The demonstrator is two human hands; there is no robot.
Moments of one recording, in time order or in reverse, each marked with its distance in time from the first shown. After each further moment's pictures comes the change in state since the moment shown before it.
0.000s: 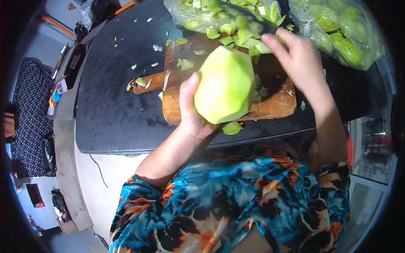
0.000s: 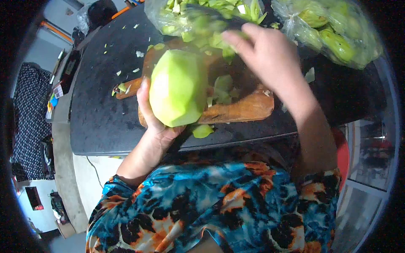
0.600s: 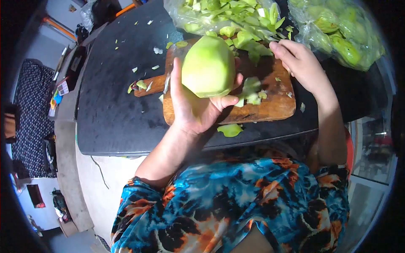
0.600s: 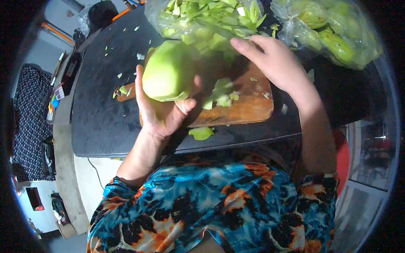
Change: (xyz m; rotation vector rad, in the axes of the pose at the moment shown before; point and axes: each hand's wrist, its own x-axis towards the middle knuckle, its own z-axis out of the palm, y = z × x) left_hand 0.016 0.019 0.004 -0.374 -0.148 -0.085; right_hand -0.002 0.019 -0.005 0.379 -0.276 0.146
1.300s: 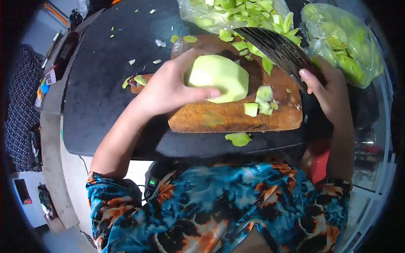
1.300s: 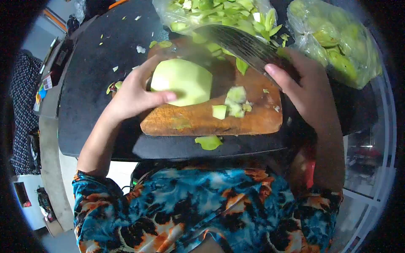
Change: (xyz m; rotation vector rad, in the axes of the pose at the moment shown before) left_hand 0.000 0.096 0.000 1.824 -0.034 -0.070; right_hand -0.020 -0.033 -0.012 -0.092 0.083 -0.104
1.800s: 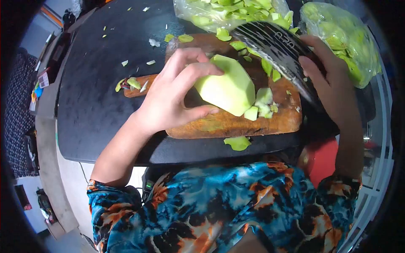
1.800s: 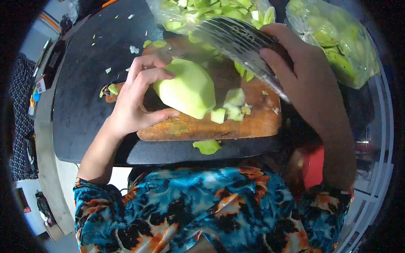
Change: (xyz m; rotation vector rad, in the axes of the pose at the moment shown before) left_hand -0.003 -0.017 0.017 0.303 0.312 0.567; right_hand 0.020 -0.023 0.000 -0.275 -0.012 -0.078
